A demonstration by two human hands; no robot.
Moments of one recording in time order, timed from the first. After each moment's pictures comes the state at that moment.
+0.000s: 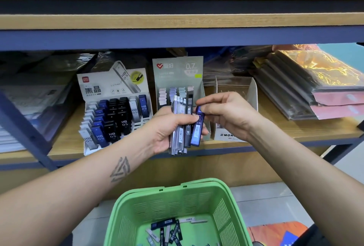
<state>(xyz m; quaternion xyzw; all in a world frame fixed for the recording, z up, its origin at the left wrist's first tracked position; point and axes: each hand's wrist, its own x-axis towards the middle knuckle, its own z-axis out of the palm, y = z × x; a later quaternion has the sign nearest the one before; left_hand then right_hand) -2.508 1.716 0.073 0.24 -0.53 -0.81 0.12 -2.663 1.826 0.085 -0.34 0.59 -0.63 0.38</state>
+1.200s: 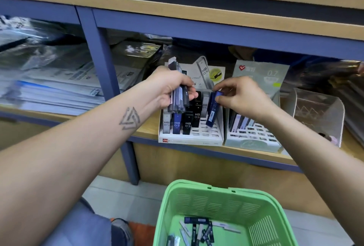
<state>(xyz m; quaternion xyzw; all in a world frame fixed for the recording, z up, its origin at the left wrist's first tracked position) -2.389 1.587 0.130 0.40 -0.52 -0.70 0.27 -2.565 1.700 0.116 -0.59 0.74 -0.31 0.07</state>
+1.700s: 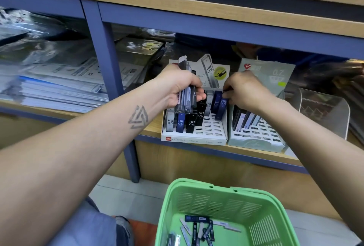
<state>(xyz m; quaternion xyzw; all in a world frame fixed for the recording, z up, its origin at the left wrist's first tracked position) -2.393 1.587 0.126 0.39 -0.54 -0.69 0.27 -2.574 1.667 0.118 -0.60 0.80 -0.08 -0.06</state>
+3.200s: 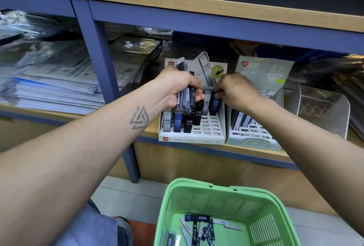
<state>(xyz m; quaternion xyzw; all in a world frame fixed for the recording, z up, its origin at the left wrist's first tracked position) -2.405 1.581 0.117 0.40 -0.53 -0.70 0.26 -2.577 1.655 0.101 -0.61 0.79 -0.08 -0.08</state>
